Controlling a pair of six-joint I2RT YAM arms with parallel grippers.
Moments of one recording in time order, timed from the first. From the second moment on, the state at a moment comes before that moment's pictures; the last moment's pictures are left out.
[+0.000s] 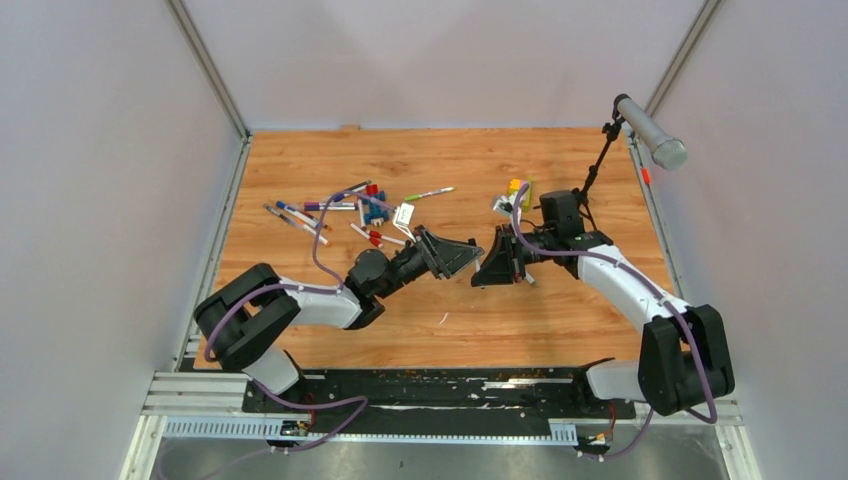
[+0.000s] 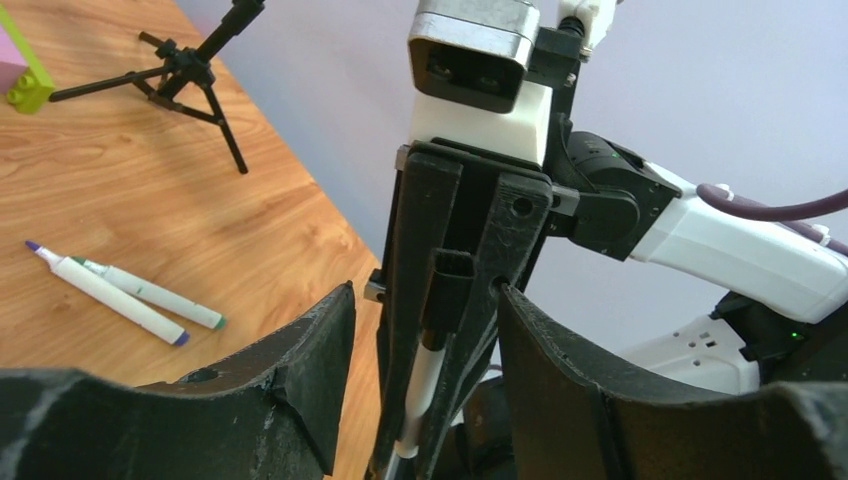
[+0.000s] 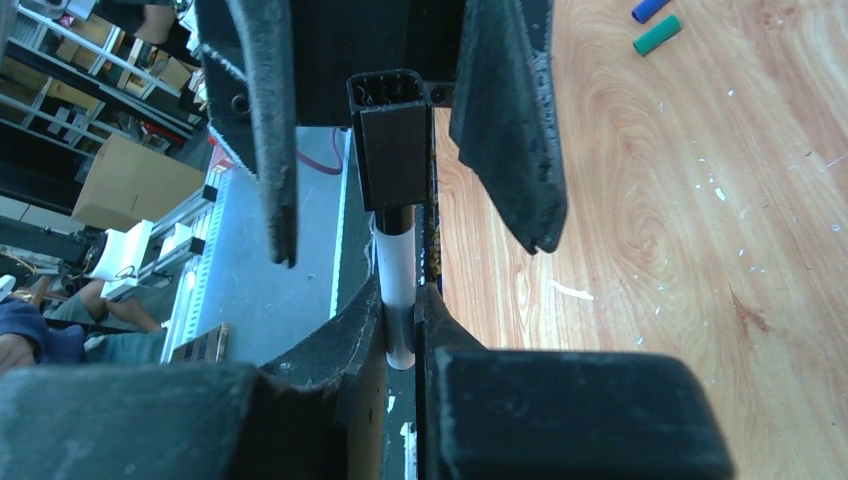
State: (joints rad) left arm -0.89 1.57 0.55 1.29 0.15 -0.99; right arm 0.30 1.32 0.83 -0.28 -1.32 -0.09
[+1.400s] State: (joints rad) left arm -0.52 1.26 0.65 1.10 0.00 -0.75; right arm 0.47 1.45 0.87 -0.32 -1.25 -0.15
